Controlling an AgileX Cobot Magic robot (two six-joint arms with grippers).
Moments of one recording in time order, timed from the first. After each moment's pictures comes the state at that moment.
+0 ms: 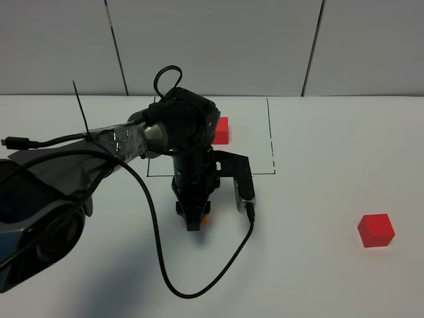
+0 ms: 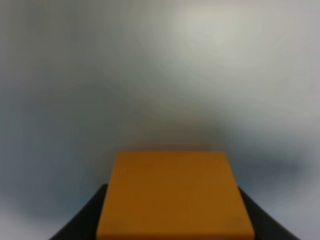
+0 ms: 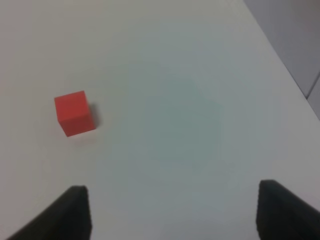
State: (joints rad) left arm -0.59 2.41 -1.94 0.03 1.12 0.91; right arm 0.01 0.05 -0.50 -0.19 1.06 0.23
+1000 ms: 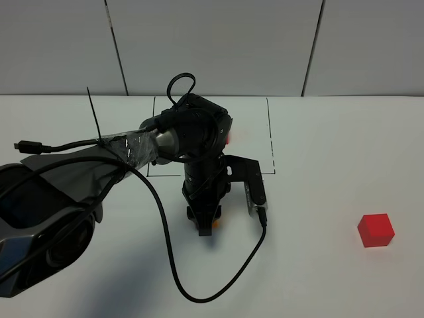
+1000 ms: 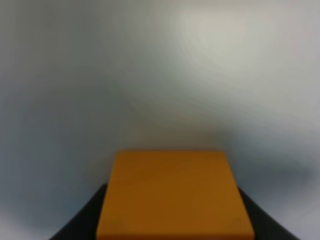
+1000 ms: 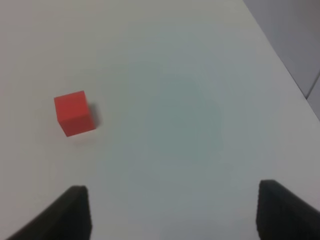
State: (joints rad) left arm -0.62 2.43 -1.95 0.03 1.10 0.87; right arm 0.01 0.05 -0.50 -0.19 1.06 0.23
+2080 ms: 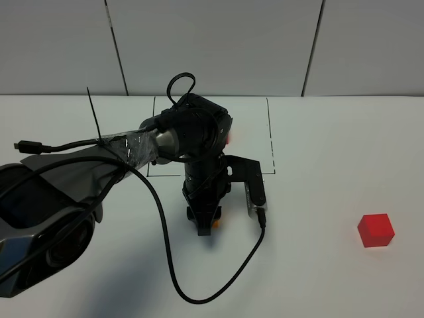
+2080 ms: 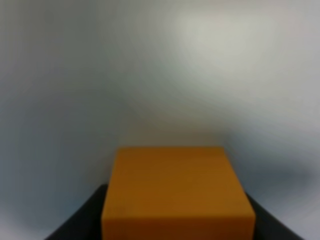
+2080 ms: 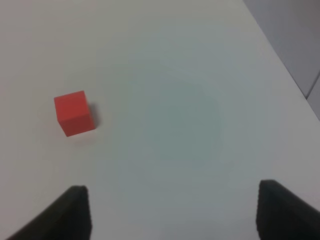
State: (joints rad) left arm -0.62 2.43 -1.95 0.03 1.10 0.89; right arm 0.01 0.05 -0.50 -0.19 1.06 0.23
